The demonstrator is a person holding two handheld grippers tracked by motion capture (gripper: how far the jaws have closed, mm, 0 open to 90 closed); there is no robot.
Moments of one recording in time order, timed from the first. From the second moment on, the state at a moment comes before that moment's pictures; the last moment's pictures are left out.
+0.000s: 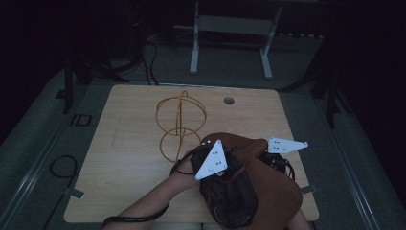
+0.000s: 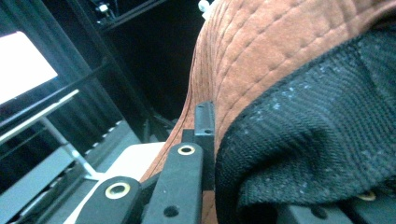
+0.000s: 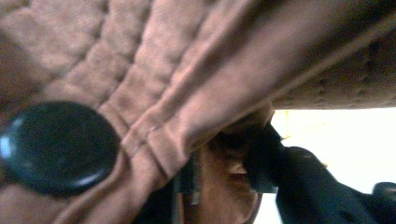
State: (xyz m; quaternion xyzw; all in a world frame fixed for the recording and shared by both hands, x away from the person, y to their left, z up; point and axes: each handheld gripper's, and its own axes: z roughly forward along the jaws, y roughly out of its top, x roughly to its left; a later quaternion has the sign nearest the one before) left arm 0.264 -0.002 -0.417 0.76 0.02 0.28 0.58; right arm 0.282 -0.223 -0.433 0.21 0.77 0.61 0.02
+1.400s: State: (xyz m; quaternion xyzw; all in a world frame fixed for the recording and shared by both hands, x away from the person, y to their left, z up) left arm 0.258 0.098 -0.450 0.79 0.15 0.22 0.56; right arm 0.345 -0.266 -0.366 0.29 0.71 0.61 0.20
